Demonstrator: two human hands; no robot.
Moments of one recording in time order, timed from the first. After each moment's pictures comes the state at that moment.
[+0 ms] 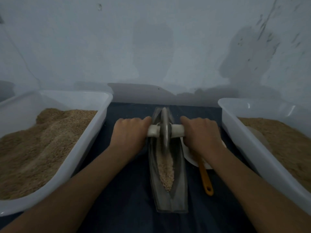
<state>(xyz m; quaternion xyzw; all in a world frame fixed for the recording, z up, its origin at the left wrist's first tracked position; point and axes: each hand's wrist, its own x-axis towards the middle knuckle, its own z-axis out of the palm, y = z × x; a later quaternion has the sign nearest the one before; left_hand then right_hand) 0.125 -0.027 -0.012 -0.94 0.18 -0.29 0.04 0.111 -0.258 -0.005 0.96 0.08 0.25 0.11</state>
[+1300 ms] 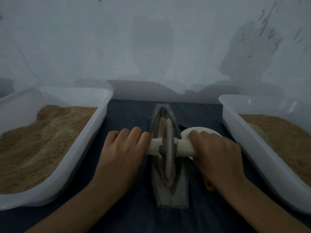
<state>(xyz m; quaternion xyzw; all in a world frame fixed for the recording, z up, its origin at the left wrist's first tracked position) 0.041 -0.010 -0.032 -0.89 0.24 -0.39 0.01 0.028 -0.265 -0.021 0.93 0.12 0.34 0.04</state>
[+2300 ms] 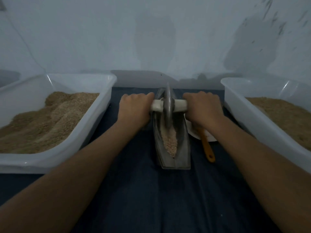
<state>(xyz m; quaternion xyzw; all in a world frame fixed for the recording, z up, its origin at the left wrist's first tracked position) 0.123 -0.030 -0.015 -0.94 0.16 -0.29 0.03 0.110 -0.255 -0.002 0.96 0.06 0.25 0.08</state>
